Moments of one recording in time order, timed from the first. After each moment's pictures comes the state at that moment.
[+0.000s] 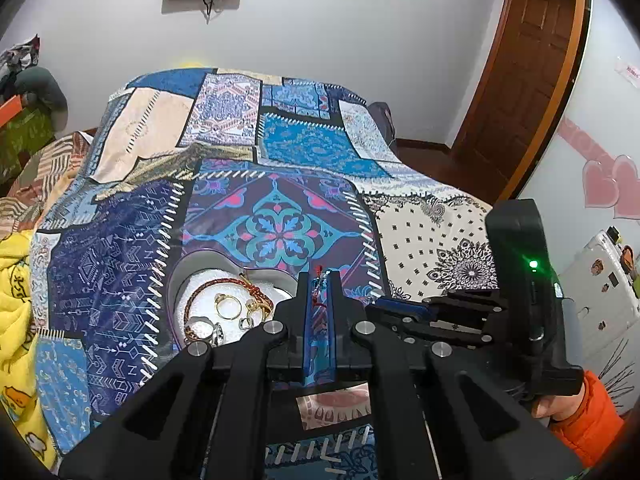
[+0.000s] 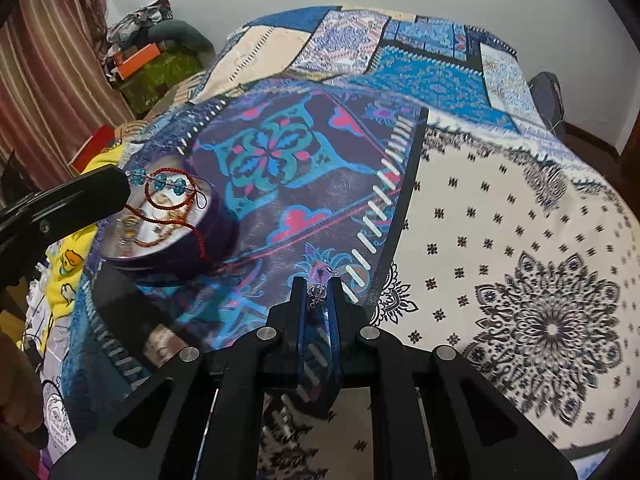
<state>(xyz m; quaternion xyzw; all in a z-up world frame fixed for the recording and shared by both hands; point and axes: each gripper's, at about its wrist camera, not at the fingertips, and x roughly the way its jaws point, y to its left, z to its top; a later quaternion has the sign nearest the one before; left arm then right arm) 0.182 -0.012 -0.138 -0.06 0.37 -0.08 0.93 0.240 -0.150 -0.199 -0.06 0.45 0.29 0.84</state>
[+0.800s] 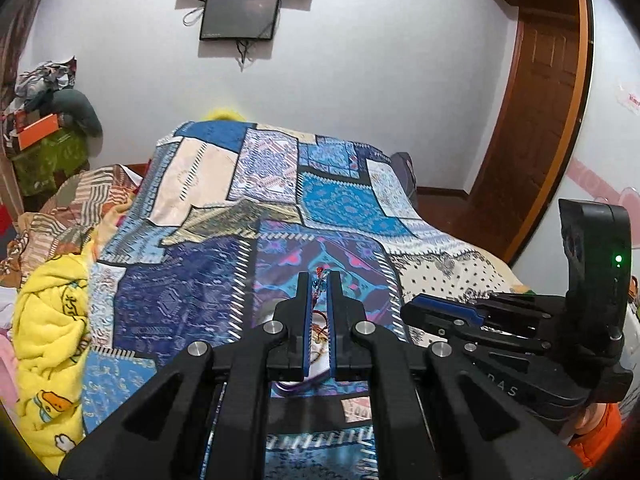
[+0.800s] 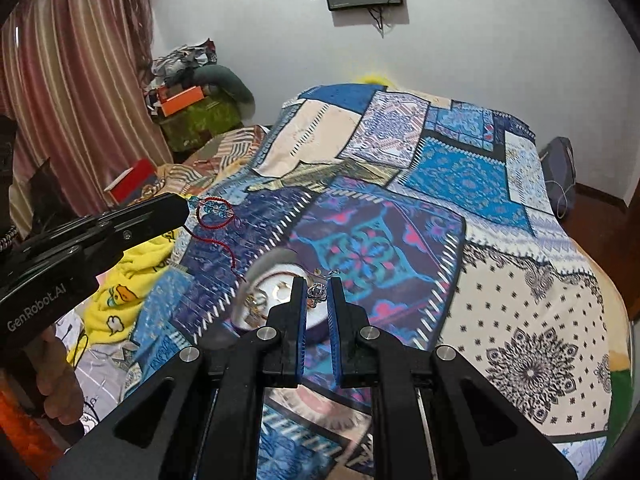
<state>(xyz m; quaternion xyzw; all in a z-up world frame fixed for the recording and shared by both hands) 0.137 0.036 -0.073 -0.07 0.29 -0.03 0.95 0.203 -0.111 -0.121 -0.05 0.35 0.33 0.87</state>
